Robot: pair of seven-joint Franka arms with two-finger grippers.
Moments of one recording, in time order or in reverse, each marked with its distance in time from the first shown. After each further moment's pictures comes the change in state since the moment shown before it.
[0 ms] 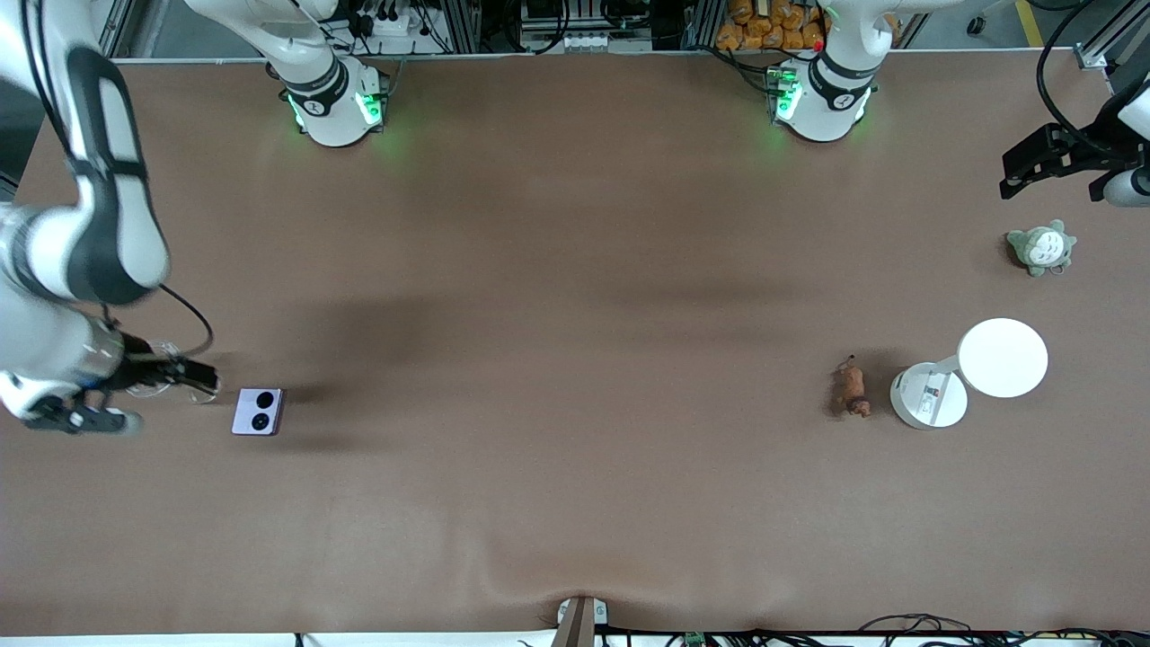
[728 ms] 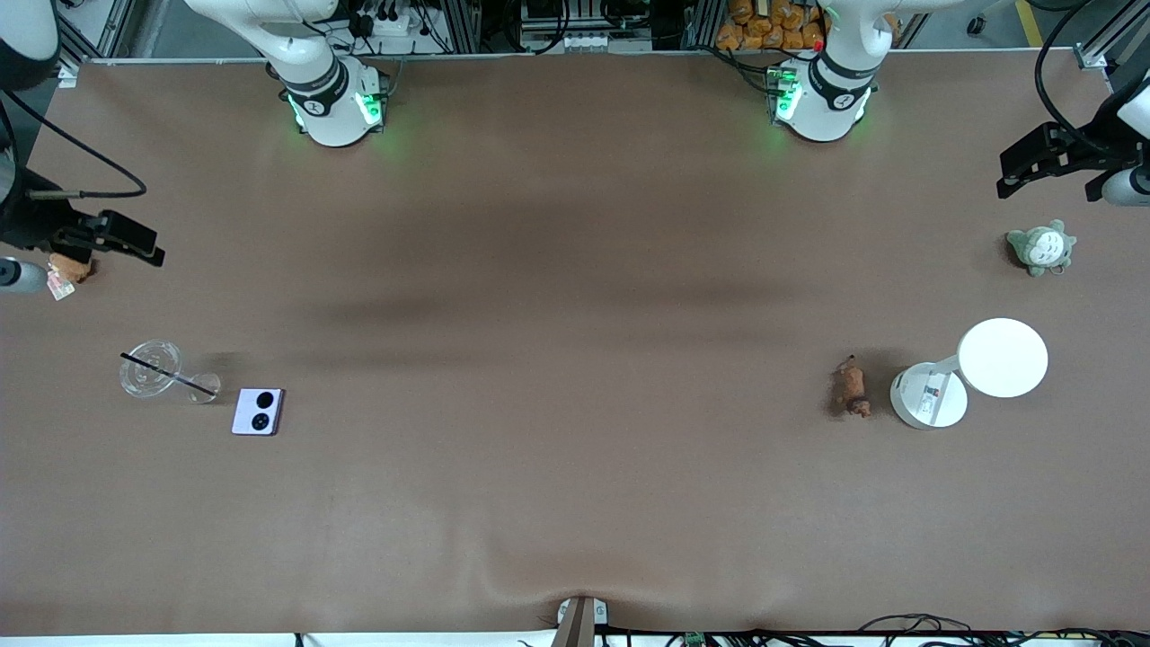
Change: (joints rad) left arm -0.001 0.000 -0.002 0.001 -0.022 -0.003 0.000; right arm -0.001 -0.297 0.061 0.036 0.003 -0.355 0.082
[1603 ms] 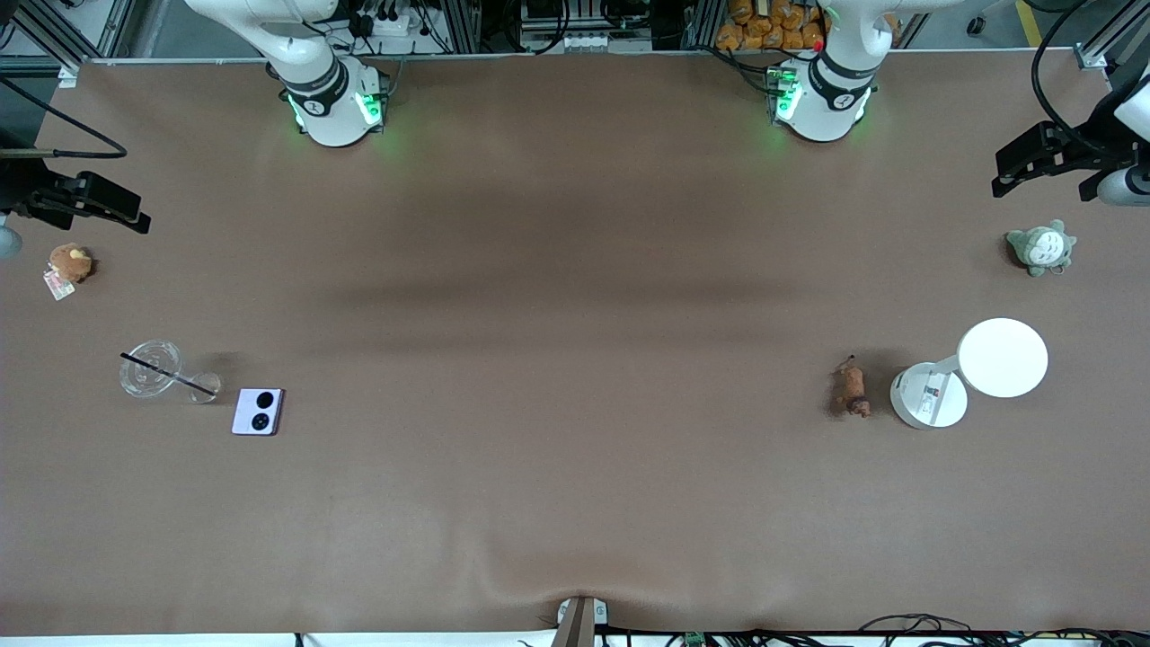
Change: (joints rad) left arm 0.000 0.002 -0.001 -0.001 -0.008 -0.004 0.000; right arm -0.001 -0.001 0.012 0.100 0.000 -0.126 0.014
